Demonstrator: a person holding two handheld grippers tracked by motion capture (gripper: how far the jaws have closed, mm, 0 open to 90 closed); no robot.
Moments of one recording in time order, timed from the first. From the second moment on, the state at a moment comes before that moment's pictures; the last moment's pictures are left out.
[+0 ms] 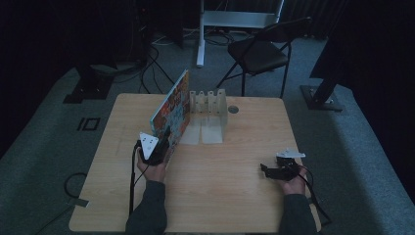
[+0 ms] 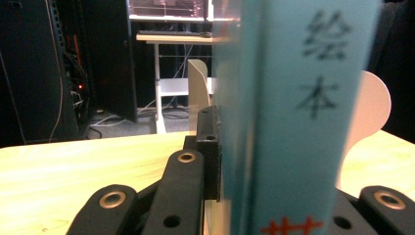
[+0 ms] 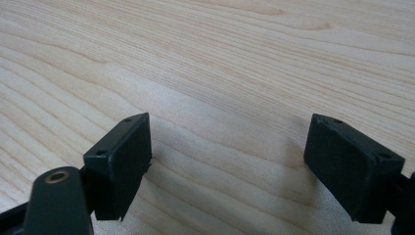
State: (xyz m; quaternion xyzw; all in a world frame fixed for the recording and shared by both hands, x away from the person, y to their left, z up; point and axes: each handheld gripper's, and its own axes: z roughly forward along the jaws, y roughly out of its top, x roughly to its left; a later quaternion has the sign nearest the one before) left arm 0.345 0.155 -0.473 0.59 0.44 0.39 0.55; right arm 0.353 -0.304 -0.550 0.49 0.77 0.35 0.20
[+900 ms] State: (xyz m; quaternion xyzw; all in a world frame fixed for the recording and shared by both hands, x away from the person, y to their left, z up) left arm 0.336 0.158 -0.485 0.59 0.45 0.38 0.55; right arm 0.353 -0.303 -0.550 0.49 0.78 0.34 0.20
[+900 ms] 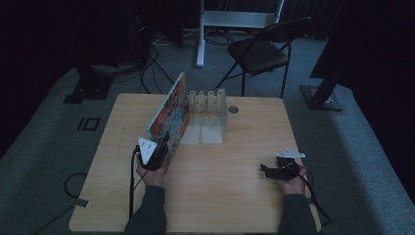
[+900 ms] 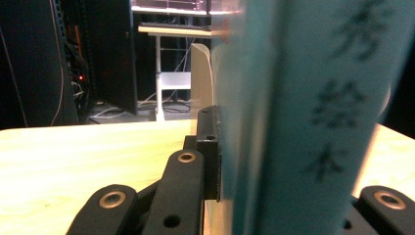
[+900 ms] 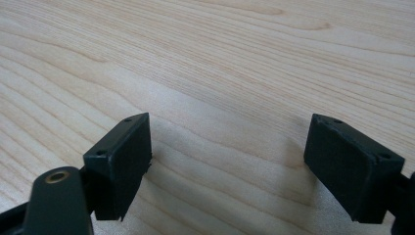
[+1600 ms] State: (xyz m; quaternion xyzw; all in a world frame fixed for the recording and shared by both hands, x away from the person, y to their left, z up) left arm 0.335 0.162 -0.488 0.59 0.46 0.38 0.55; right arm 0.353 -0.303 -0.550 0.49 0.78 0.34 0.21
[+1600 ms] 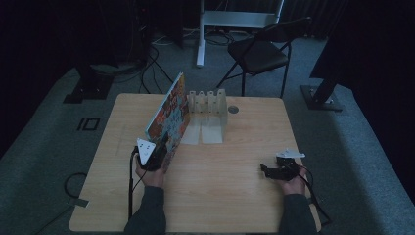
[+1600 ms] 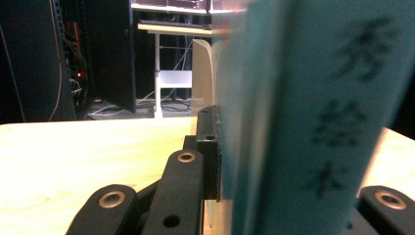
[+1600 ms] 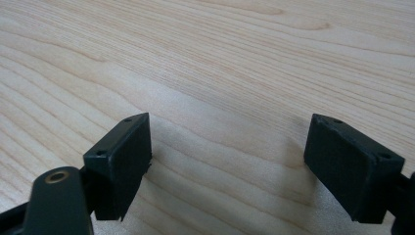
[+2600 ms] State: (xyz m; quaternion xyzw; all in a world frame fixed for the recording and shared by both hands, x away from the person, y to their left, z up) left arm 0.333 0.166 -0.491 0.59 0.44 0.38 0.56; right arm 0.353 -0.303 -0.550 0.49 0.78 0.34 0.21
